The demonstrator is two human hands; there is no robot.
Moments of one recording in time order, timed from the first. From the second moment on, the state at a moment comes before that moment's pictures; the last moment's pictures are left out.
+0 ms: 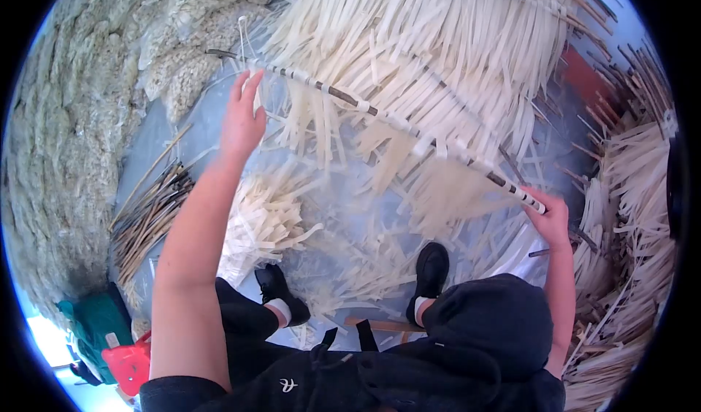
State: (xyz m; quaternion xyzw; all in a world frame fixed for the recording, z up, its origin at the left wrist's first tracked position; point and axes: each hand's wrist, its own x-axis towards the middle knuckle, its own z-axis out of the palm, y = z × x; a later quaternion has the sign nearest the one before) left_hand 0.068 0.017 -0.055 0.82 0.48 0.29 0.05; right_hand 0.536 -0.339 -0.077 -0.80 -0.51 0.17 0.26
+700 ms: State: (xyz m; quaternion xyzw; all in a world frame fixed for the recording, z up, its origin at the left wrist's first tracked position) left_hand 0.001 0.000 -0.128 0.84 0.45 0.07 0.29; right_hand 0.480 -0.286 -0.077 -0.69 -0.67 0.10 0.26
